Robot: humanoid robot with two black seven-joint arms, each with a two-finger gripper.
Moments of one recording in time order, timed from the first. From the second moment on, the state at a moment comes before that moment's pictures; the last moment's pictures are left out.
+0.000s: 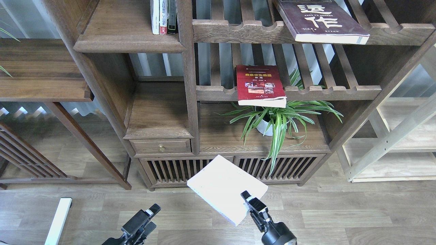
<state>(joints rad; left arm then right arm) 0.04 0.48 -0.36 -1.37 -0.48 -0.49 -0.21 -0.22 0.01 0.94 1.00 0.00 0.58 0.07</state>
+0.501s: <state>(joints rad) 0.03 0.49 -0.32 -1.42 -0.50 -0.49 -0.21 -0.24 0.02 0.77 1.06 0.00 0.58 0.07</state>
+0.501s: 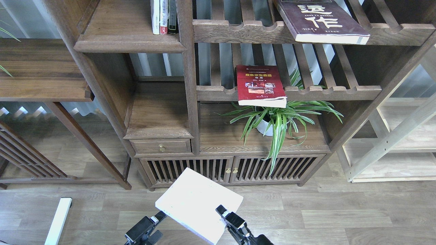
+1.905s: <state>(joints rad) -0.26 0.57 -0.26 -1.42 -0.69 -0.49 -0.25 0.09 0.02 0.64 1.03 0.04 0.58 0.19</state>
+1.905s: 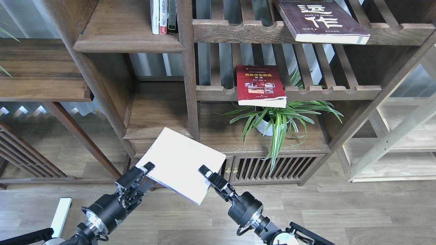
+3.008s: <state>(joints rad) -0.43 0.48 -0.16 -1.39 -0.80 -0.49 -0.25 0.18 0.02 0.58 1.00 0.10 0.58 0.22</state>
